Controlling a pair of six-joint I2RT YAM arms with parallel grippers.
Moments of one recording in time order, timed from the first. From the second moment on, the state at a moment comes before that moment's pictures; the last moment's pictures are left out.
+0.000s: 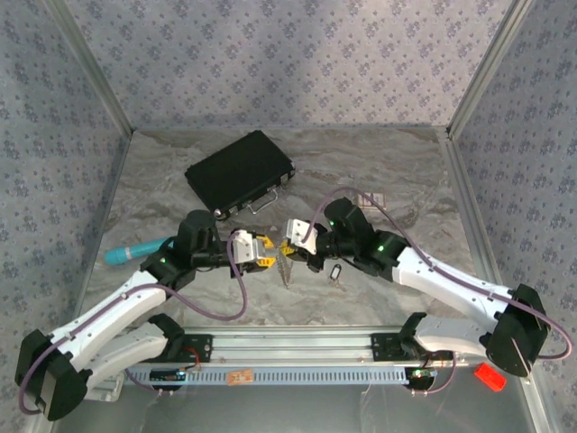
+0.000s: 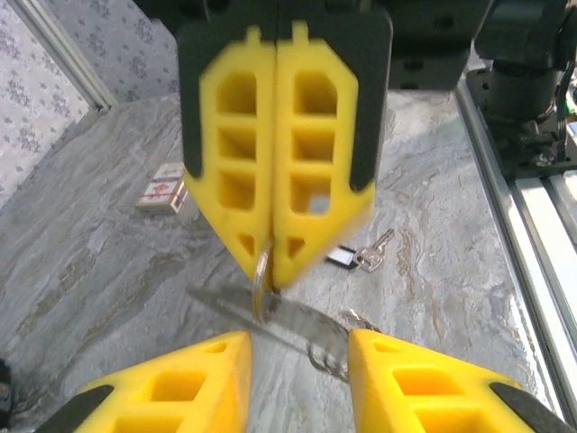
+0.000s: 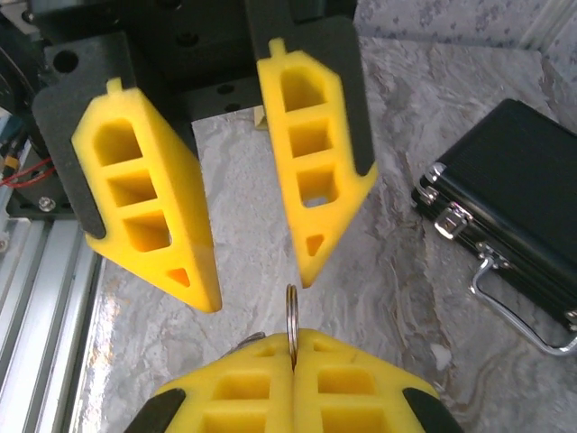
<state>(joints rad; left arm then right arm) -0.68 0.89 0.62 -0.19 0.63 0.57 0.86 1.16 0.89 -0.28 -0.42 -0.46</state>
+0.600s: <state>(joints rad) -0.69 0.90 0.62 -0.21 0.62 0.56 0.98 1.30 1.13 -0.64 -0.22 -0.60</state>
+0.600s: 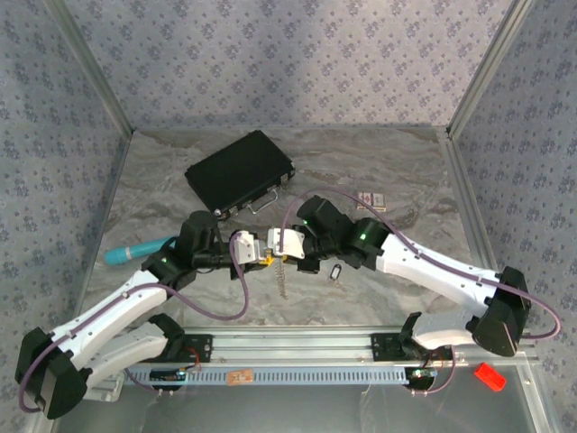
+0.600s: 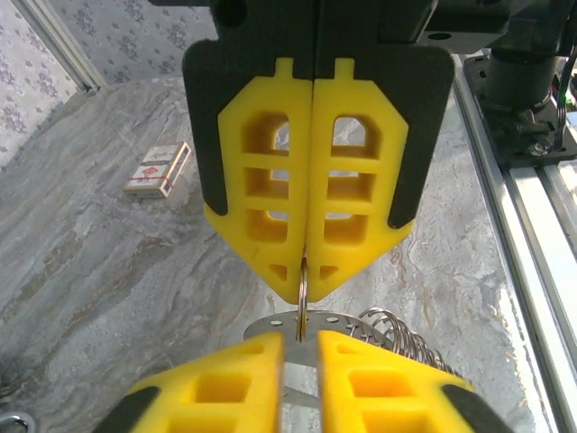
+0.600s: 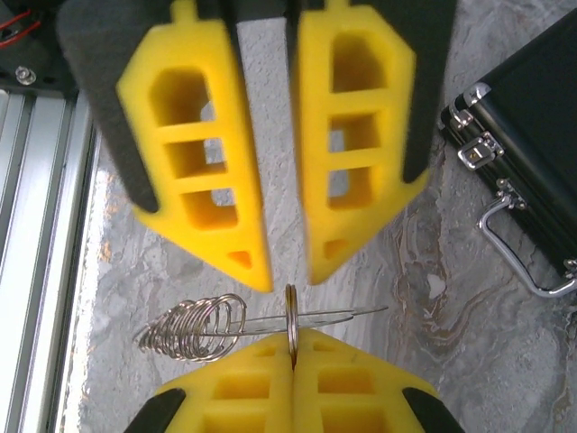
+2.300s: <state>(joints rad) -0.70 1.02 0.30 0.63 0.64 0.08 0.73 1.07 0.60 0.10 -0.64 -0.29</state>
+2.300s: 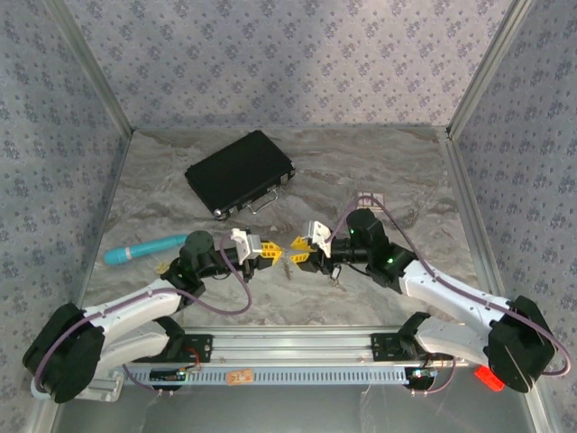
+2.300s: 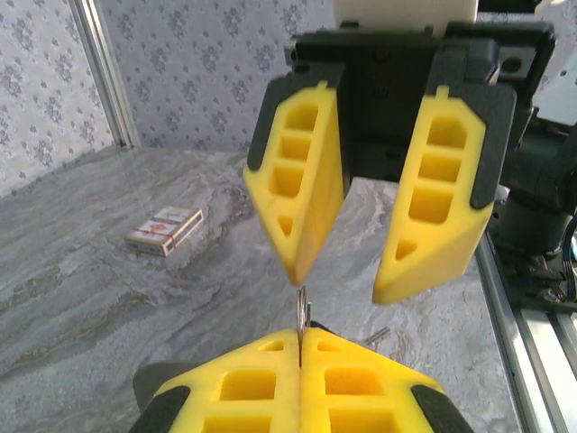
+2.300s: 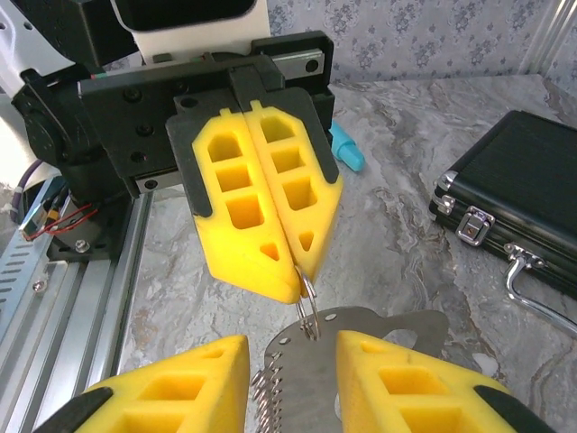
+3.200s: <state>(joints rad) -0.72 0.97 0.34 0.46 0.64 0.16 0.76 1.12 0.71 -0.06 -0.62 -0.37</state>
